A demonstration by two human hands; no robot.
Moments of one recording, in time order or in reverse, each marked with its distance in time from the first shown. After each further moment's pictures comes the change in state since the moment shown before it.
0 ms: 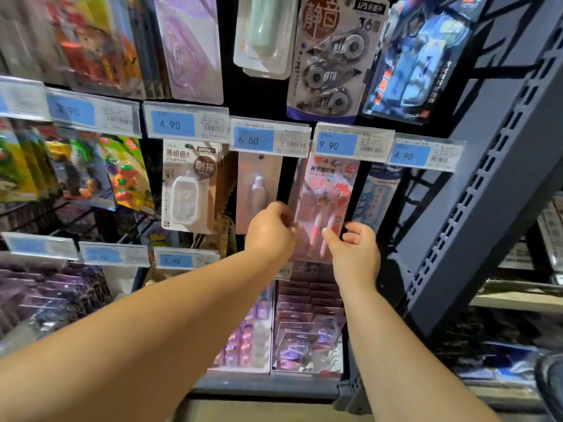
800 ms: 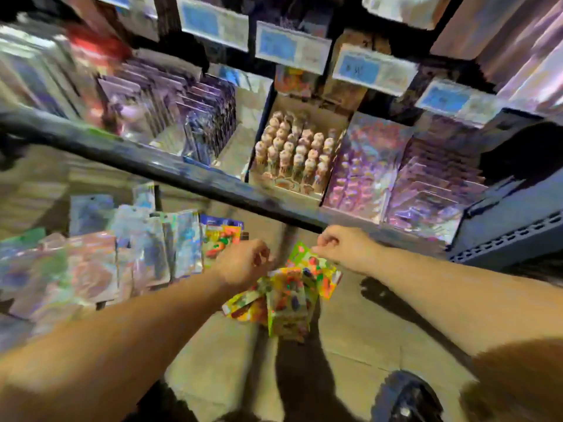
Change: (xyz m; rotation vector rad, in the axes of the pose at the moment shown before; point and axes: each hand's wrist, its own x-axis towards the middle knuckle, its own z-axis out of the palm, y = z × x) left_hand -0.245 -0.326 -0.104 0.386 -0.508 -0.347; right_hand -0.231 0.114 0.103 -0.878 -1.226 0.023
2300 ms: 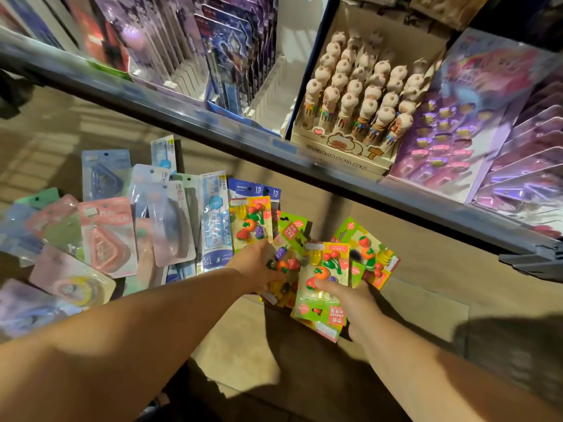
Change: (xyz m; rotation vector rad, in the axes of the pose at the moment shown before) left_hand 0.032 -0.090 0.056 -0.225 -0.239 -0.392; right_hand 0.048 0.038 0.196 1.091 0.027 0.739
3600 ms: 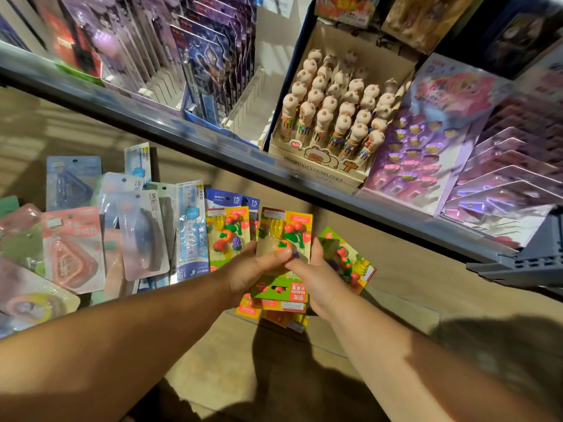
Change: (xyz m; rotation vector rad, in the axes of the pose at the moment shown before) left_hand -0.004 0.027 0.004 -0.939 -0.272 0.096; right_hand -0.016 -0.054 0.029 -0.109 -0.380 -0.254
